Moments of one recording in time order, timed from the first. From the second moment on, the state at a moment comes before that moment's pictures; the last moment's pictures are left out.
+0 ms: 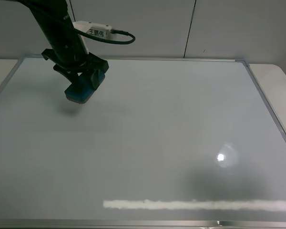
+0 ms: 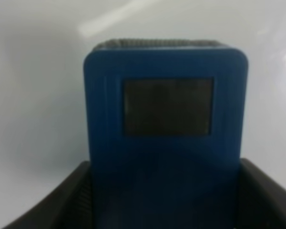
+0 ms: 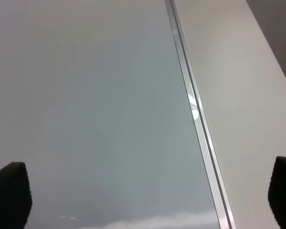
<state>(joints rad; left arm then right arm) -0.37 1.91 -1.45 -0.04 0.94 -0.04 0.01 0.00 -0.50 -0.06 1.07 0.06</state>
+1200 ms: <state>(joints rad) 0.02 1.85 -1.07 -0.06 0.56 0.06 0.01 0.00 -0.50 -0.06 1.07 0.06</state>
